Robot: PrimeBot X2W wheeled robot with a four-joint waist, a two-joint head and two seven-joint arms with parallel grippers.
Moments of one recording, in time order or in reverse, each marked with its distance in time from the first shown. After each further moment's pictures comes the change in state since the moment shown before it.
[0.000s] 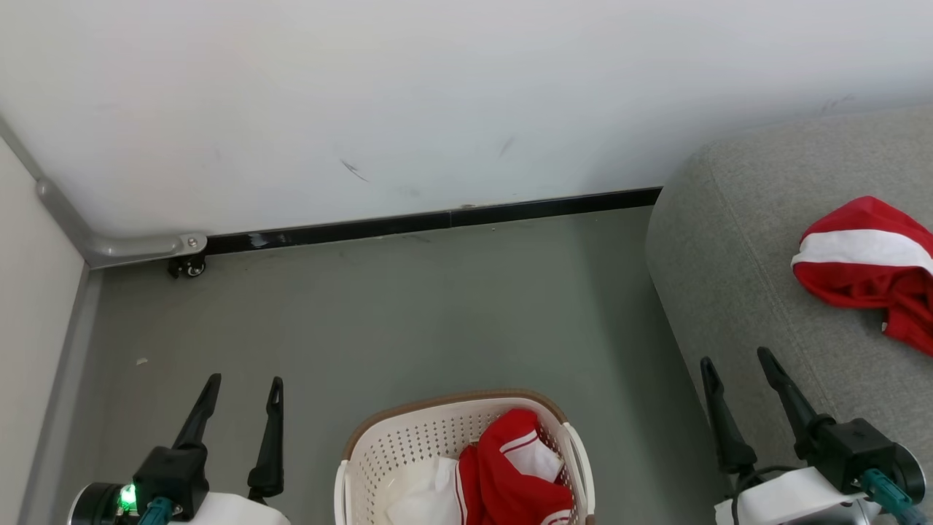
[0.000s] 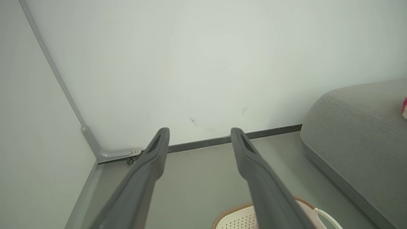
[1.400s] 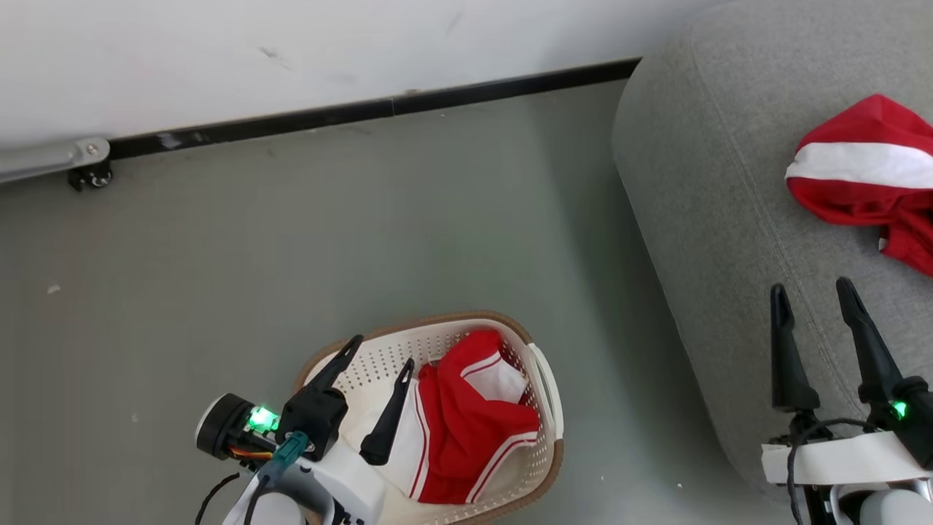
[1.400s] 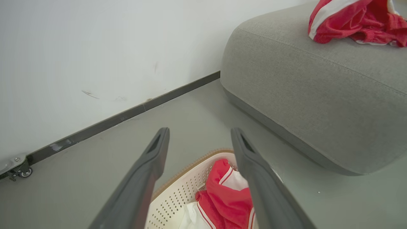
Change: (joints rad) left arm -0.250 -0.075 -0.218 0.246 0.107 -0.179 0.000; right arm -0.034 0.004 -0.108 -0.160 0.026 0.000 -0.029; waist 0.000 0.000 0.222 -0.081
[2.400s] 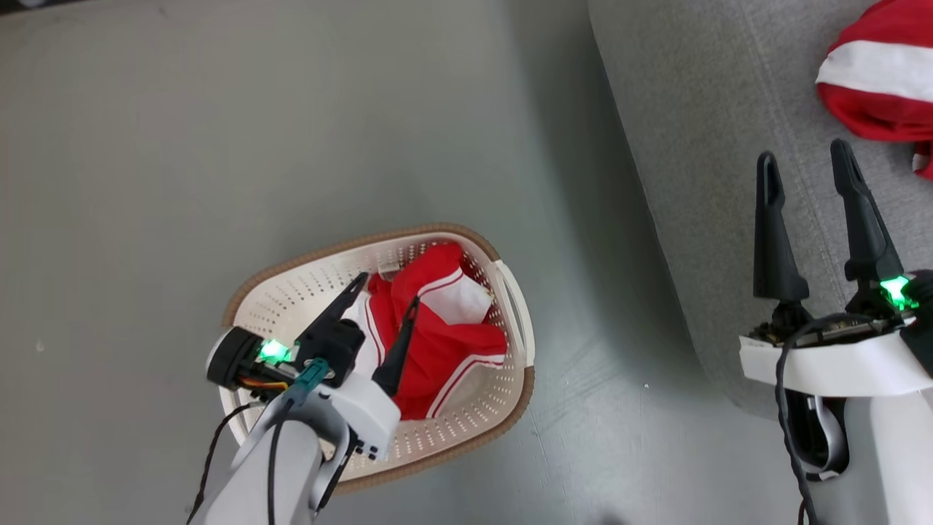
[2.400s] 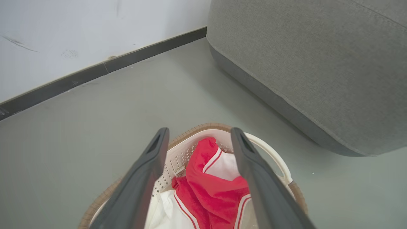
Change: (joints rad) left arm -0.192 -0.057 -0.003 0.167 0.039 0.012 0.000; right arm -0.241 -0.001 0.092 -0.046 0.045 0.000 -0.026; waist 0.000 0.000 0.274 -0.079
